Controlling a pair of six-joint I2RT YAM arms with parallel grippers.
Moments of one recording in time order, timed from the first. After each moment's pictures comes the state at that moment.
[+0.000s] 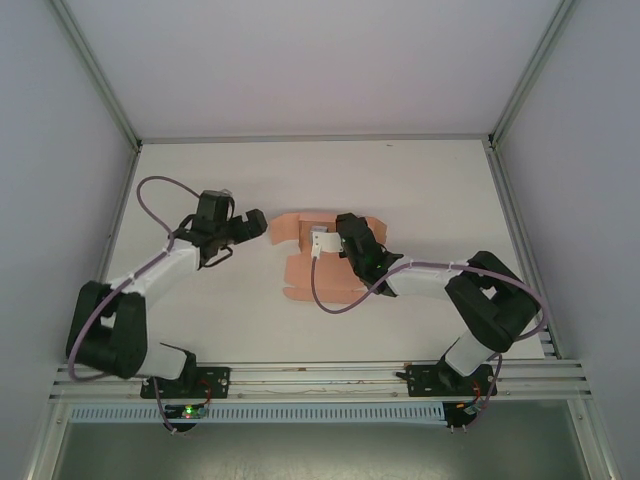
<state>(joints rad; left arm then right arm) -0.22 1.43 0.83 -0.23 0.13 -0.58 0.74 1.62 0.72 0.46 0.47 -1.29</state>
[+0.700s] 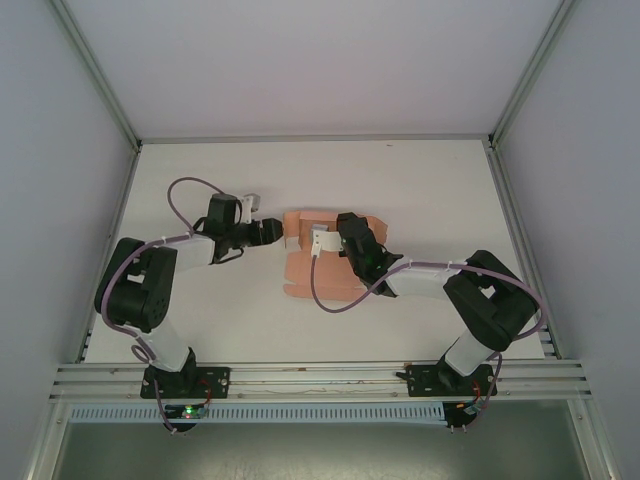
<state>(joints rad) -0.20 1.68 0.77 0.17 0.56 -0.40 0.74 1.62 0.72 0.48 0.48 -1.26</state>
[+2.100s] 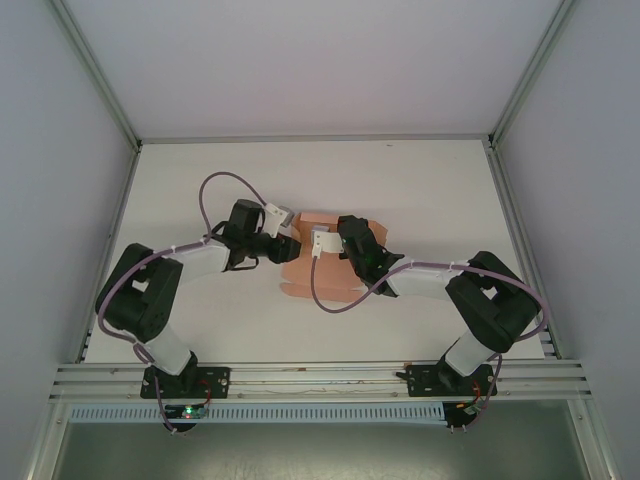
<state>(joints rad) -0.37 1.63 0.78 0.09 0.62 -0.11 0.74 1.61 0.72 0.42 0.45 -1.20</state>
